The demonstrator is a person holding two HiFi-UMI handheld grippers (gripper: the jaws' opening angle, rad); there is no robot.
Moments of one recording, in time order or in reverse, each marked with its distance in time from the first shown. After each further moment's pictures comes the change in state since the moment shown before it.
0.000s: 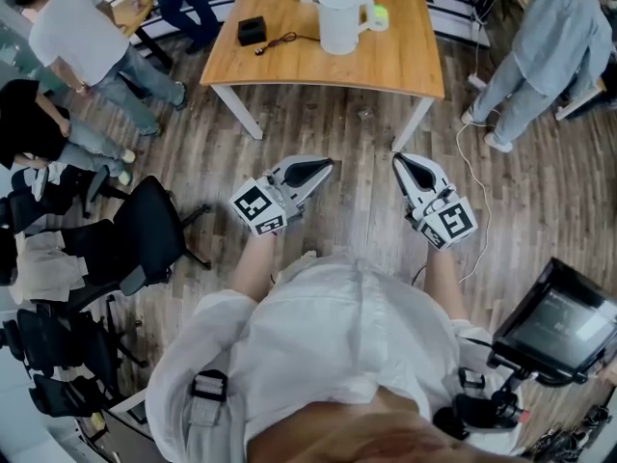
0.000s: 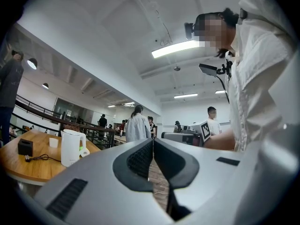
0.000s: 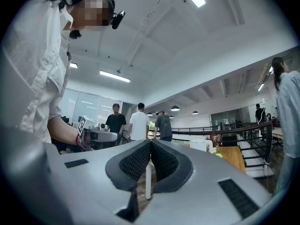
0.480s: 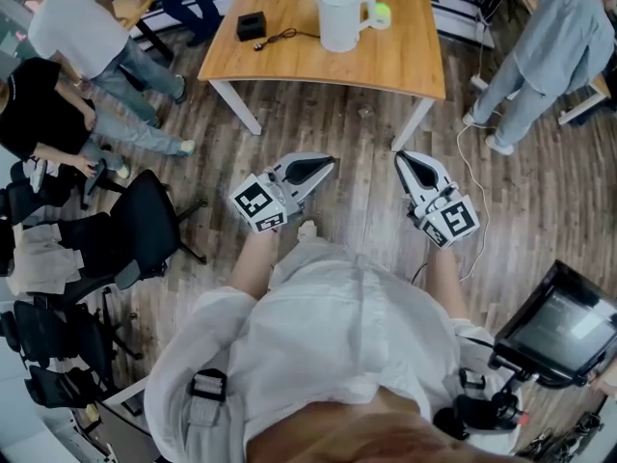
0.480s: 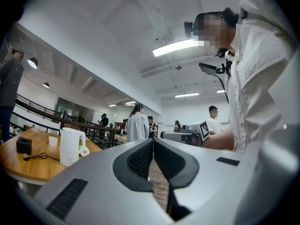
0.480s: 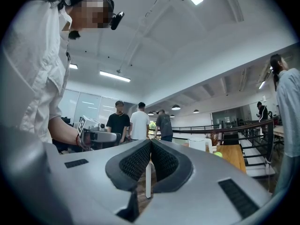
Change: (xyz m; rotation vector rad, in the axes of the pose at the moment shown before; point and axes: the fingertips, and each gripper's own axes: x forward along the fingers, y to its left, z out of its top) left arm 0.013 -0.002 -0.010 0.003 0.007 0.007; right arm -0.007 -0.015 -0.008 0.010 0.000 0.015
